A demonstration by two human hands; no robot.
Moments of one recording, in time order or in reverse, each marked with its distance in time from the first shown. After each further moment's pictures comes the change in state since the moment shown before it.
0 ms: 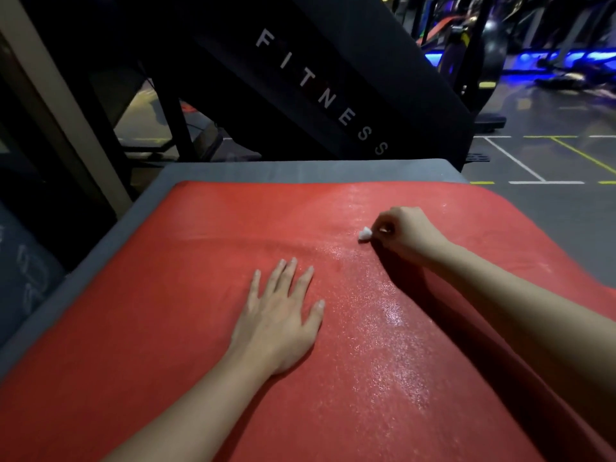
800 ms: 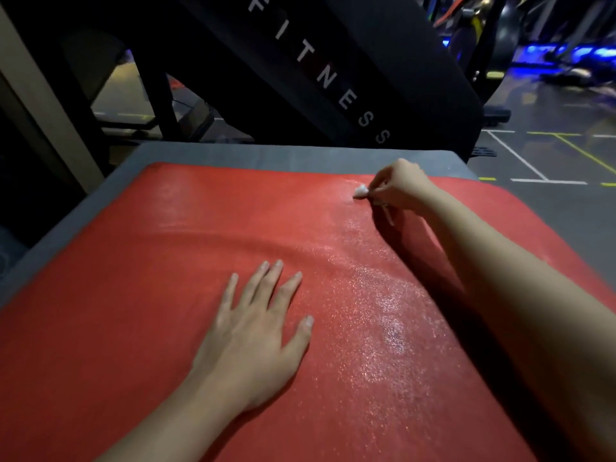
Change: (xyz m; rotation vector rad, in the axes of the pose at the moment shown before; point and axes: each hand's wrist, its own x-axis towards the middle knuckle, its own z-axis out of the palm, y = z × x) left_hand 0.001 0.002 -0.008 0.015 -0.032 -0.024; right_hand 0.102 0.028 0.000 0.052 -0.084 0.255
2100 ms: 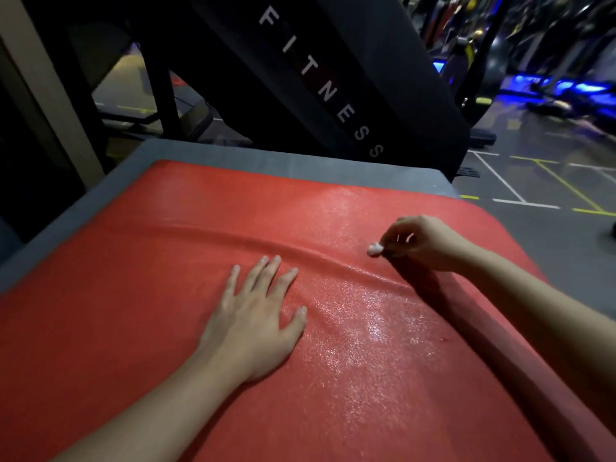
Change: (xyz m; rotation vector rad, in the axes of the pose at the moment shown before) left_hand 0.007 0.000 0.004 -0.047 0.043 -0.005; right_hand -0.090 0.040 -0.024 -0.109 -0.166 -0.333
